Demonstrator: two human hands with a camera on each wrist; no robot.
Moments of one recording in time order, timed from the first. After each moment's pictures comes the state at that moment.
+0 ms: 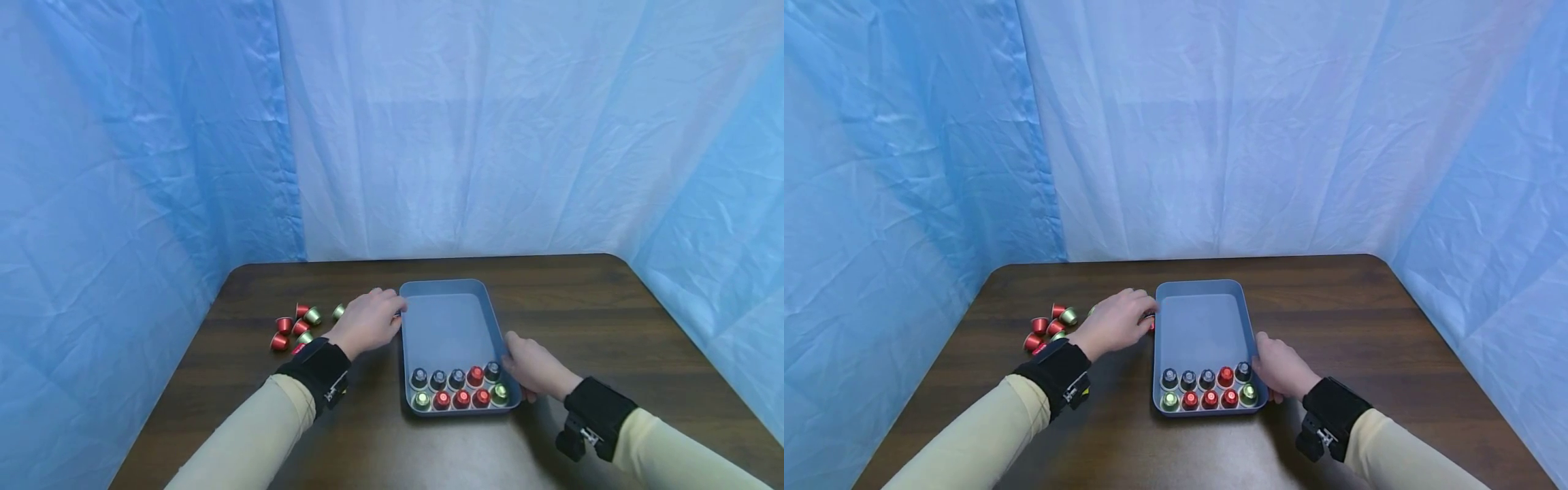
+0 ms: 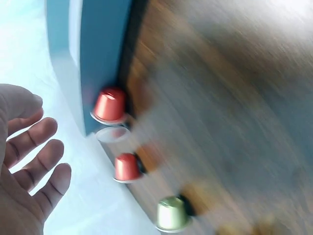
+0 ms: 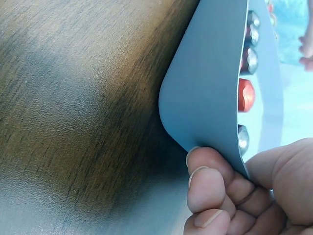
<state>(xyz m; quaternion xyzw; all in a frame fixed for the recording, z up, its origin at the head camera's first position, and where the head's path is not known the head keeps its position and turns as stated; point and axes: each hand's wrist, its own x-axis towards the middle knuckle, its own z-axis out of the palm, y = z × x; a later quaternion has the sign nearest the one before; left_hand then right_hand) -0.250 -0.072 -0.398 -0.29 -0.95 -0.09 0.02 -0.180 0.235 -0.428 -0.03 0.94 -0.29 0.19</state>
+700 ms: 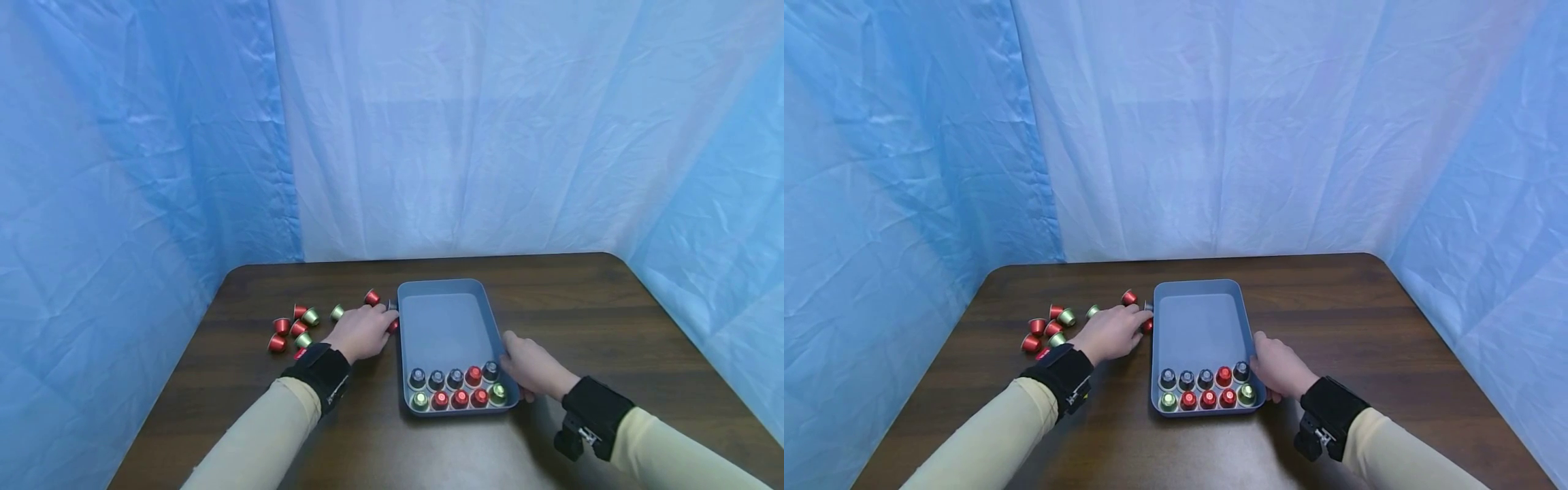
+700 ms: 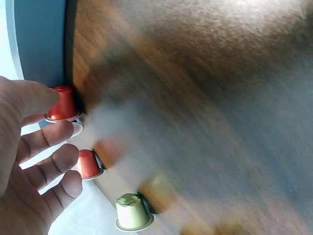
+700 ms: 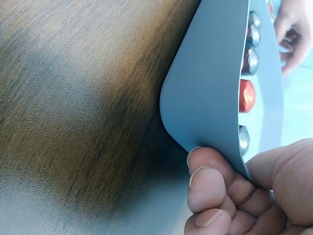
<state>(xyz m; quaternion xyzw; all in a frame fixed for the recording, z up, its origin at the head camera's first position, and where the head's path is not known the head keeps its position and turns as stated) -0.263 -0.079 -0.433 -0.25 -0.97 0.00 -0.06 -0.181 0.236 -0.430 -0.03 0.94 -0.29 0.19</state>
